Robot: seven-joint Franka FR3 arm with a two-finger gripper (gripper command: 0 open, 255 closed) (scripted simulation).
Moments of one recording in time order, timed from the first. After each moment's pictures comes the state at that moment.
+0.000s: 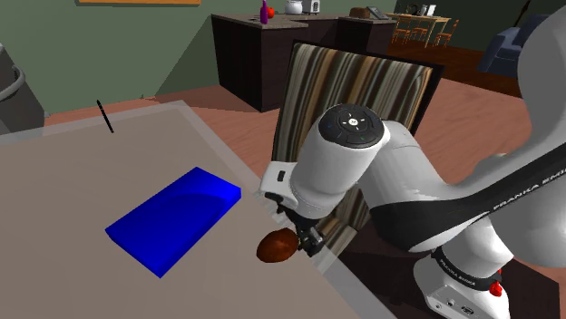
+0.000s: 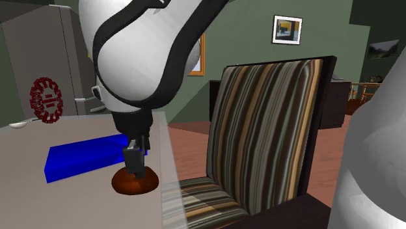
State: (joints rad) arm 0.40 -0.32 0.45 -2.63 -0.24 2.44 -0.32
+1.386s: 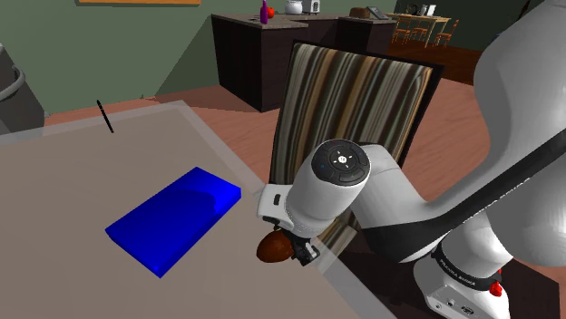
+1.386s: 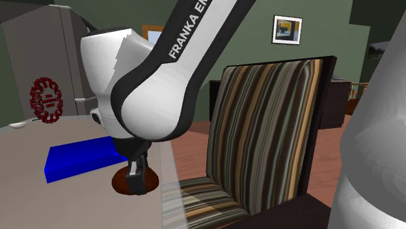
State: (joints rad) arm 0.34 -0.19 0.50 -2.65 -0.40 2.58 -0.23
